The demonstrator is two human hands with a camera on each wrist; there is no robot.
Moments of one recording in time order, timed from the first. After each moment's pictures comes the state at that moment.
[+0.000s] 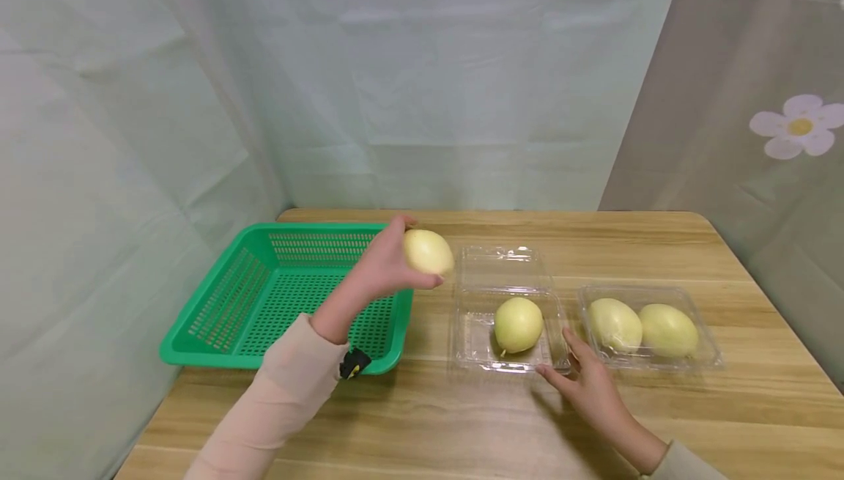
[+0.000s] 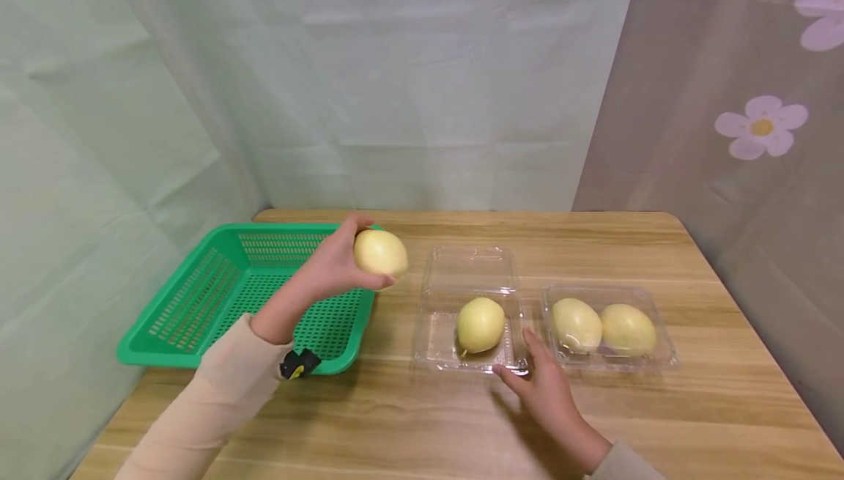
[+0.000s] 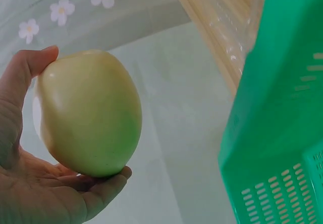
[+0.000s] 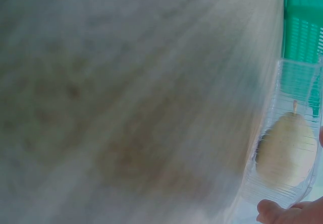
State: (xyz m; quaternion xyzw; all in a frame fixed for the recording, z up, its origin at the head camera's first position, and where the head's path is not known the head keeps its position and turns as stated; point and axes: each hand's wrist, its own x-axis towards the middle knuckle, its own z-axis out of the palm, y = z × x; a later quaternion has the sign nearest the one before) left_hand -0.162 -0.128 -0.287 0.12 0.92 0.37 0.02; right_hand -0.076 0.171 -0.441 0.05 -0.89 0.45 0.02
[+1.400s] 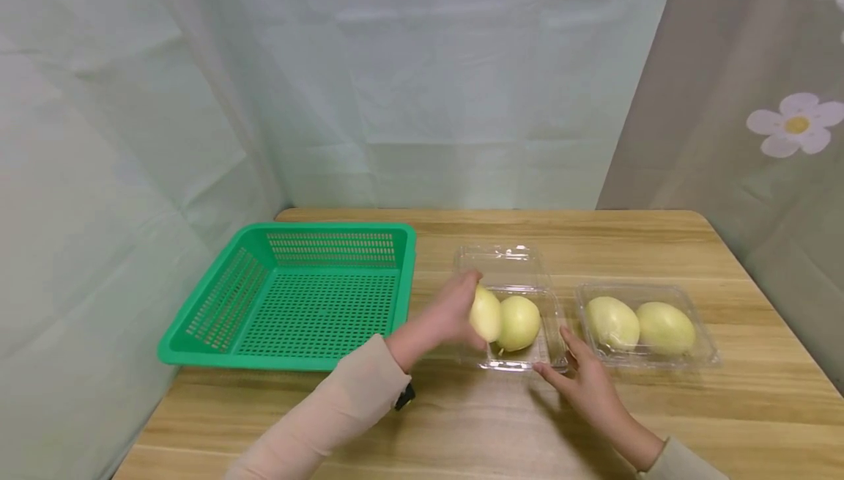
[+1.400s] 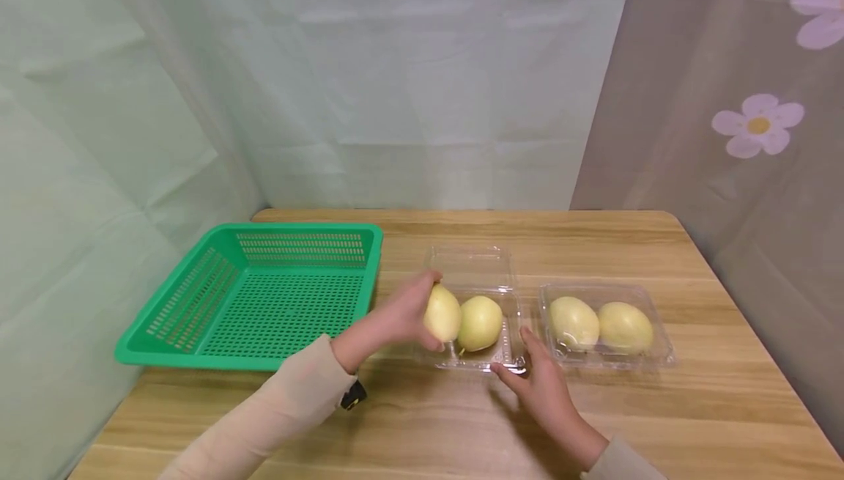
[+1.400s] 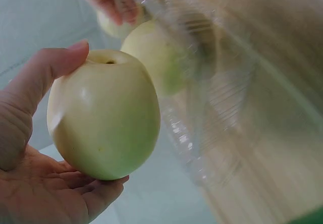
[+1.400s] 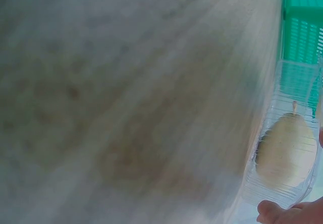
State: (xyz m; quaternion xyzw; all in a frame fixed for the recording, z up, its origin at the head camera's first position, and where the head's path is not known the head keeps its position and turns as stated) left_hand -0.144 -0.054 -0.349 0.20 0.93 0.28 0.11; right_hand -0.078 0.168 -0.440 0.05 -0.89 0.45 0.02
